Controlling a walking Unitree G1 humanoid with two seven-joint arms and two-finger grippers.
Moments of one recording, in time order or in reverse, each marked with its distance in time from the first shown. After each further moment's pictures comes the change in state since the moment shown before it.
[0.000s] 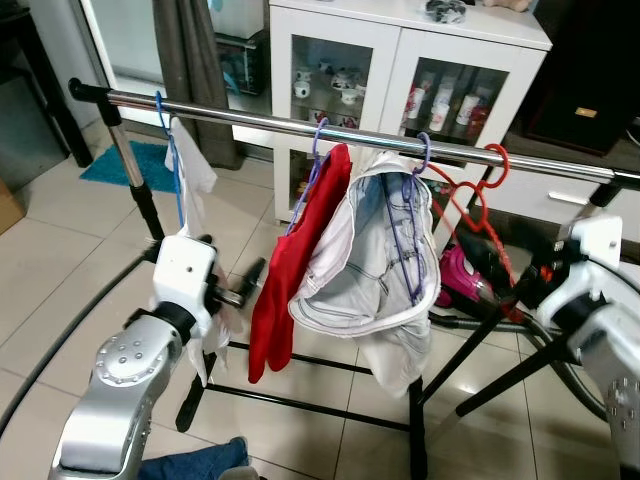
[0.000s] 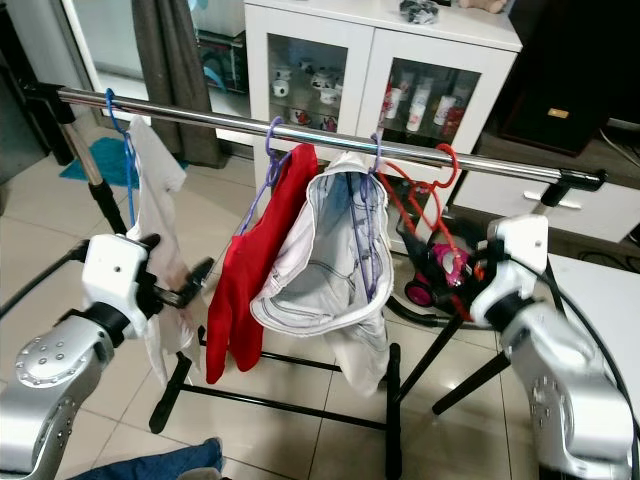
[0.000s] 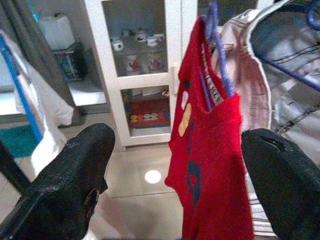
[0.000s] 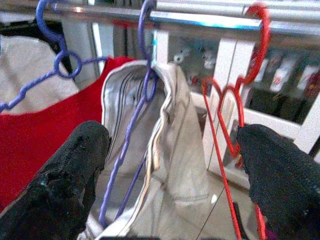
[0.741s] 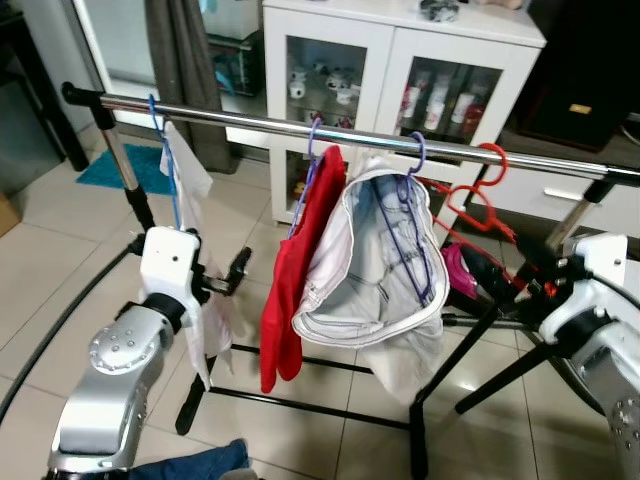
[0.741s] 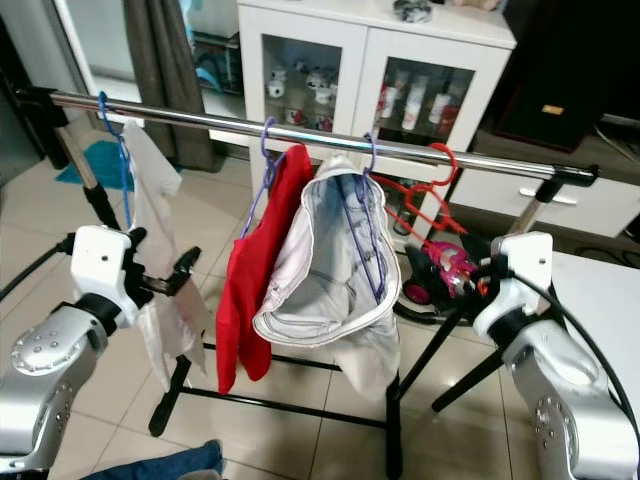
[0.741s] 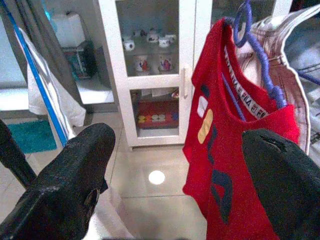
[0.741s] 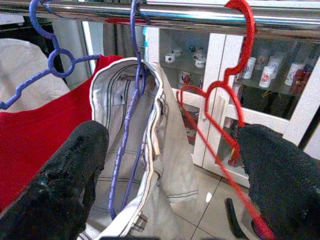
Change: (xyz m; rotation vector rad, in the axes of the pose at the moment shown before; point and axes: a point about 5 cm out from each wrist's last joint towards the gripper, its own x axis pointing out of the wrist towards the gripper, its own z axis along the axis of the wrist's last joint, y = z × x) left arm 0.011 0.019 -0.003 -0.029 -0.002 0.051; right arm -0.007 0.000 0.001 -0.009 -0.020 -0.032
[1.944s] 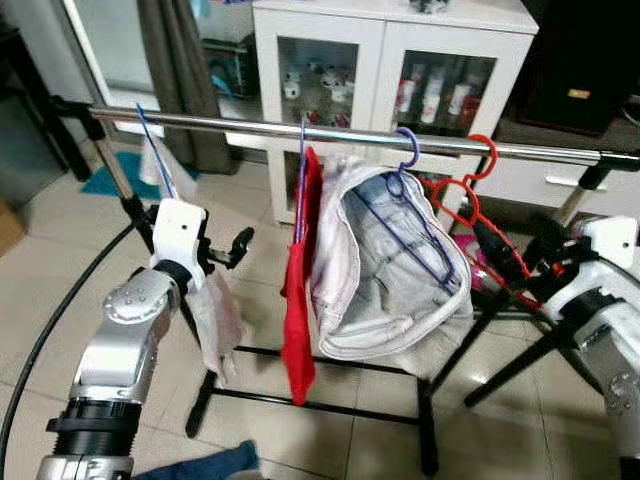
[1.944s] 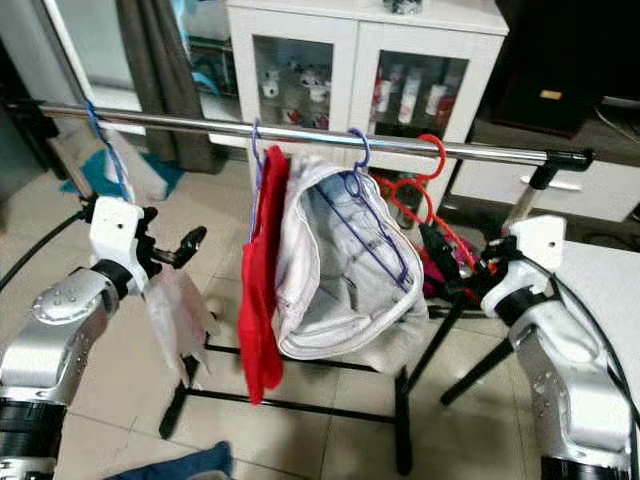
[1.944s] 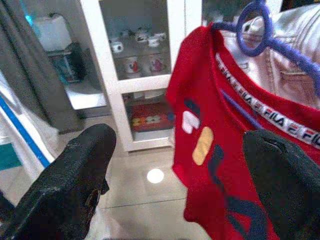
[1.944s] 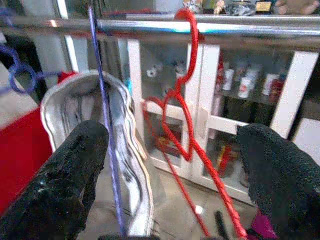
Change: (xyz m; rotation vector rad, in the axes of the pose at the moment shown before) left arm 0.039 0.018 0.003 0.014 -0.001 -0.041; right arm 0.018 -0.022 0.010 -0.013 -0.101 -0.035
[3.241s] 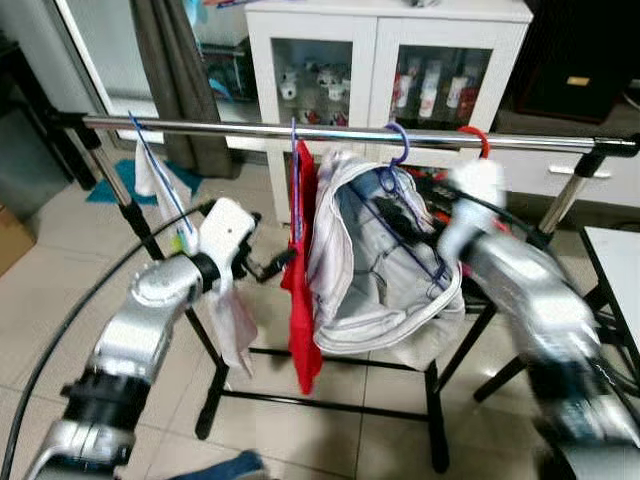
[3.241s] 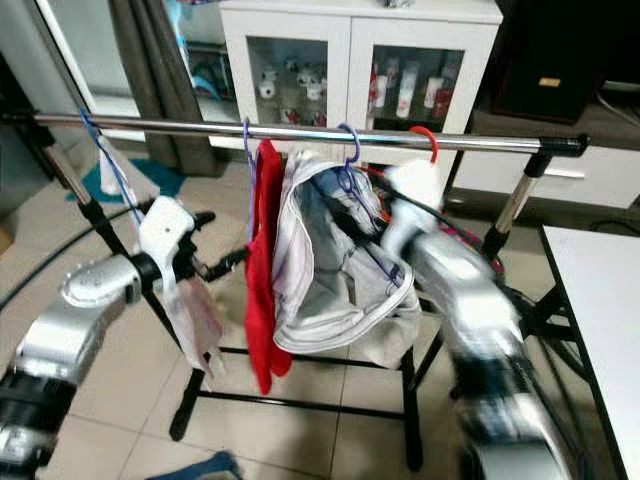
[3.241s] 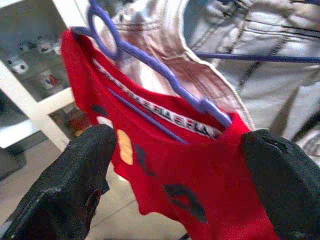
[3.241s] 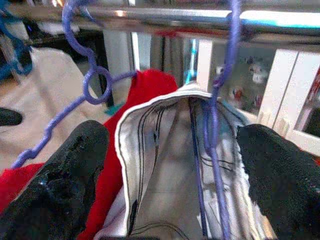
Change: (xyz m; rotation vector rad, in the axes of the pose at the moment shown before) left arm 0.015 -0.032 0.003 0.171 0.036 -0.385; right arm 0.107 0.076 -0.006 -0.034 0.115 0.272
